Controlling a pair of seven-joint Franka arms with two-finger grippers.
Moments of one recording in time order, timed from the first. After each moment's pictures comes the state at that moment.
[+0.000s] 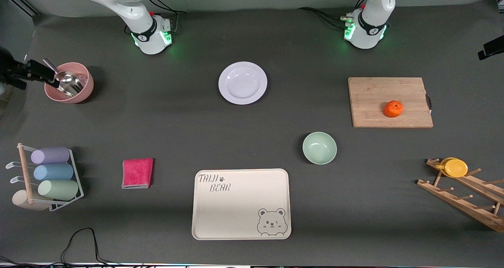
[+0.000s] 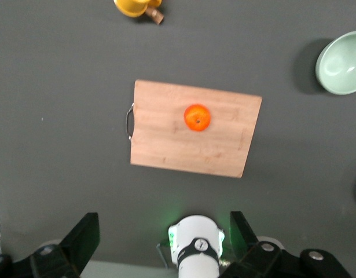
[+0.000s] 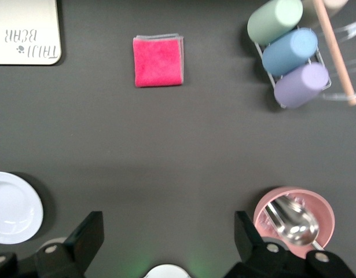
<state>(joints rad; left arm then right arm) 0.08 -0.10 0.13 -1.60 0.05 1.27 0.08 0.00 -0.16 -0.08 -1.71 0.00 1.51 -0.06</state>
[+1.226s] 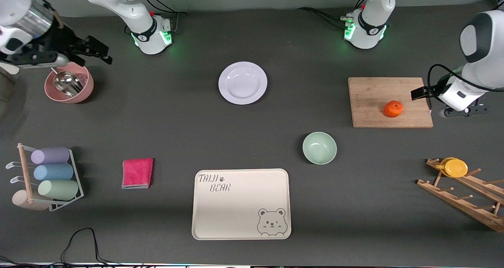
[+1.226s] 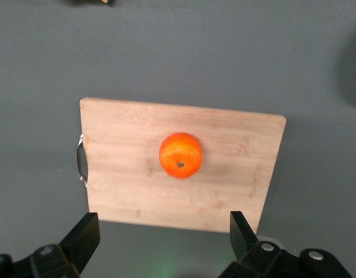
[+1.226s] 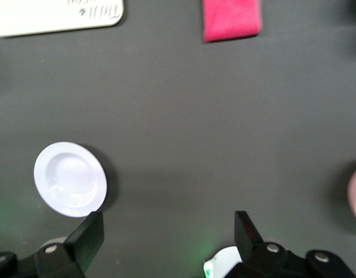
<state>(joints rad) 0.05 -0.09 0.05 -2.24 0.05 1.95 0.00 0.17 -0.42 -0.06 -2.13 0.15 1.65 0.13</state>
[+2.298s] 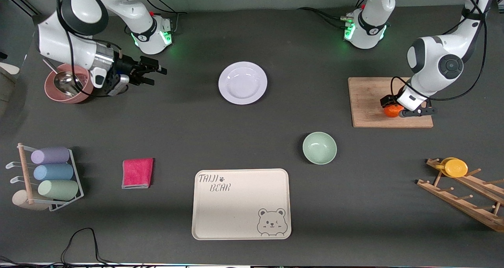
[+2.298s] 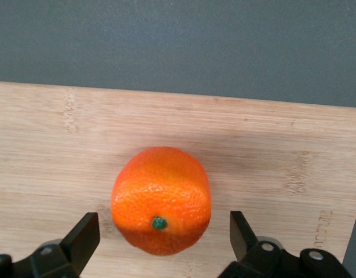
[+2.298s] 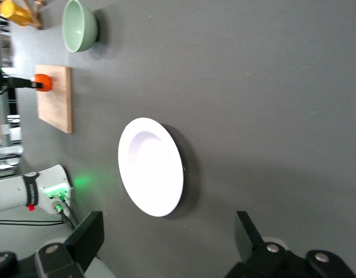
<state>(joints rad) 0.06 0.05 0.06 -2.65 0.05 2.60 0.00 0.18 -0.37 -0.10 -2.68 0.85 2.09 -0.54</state>
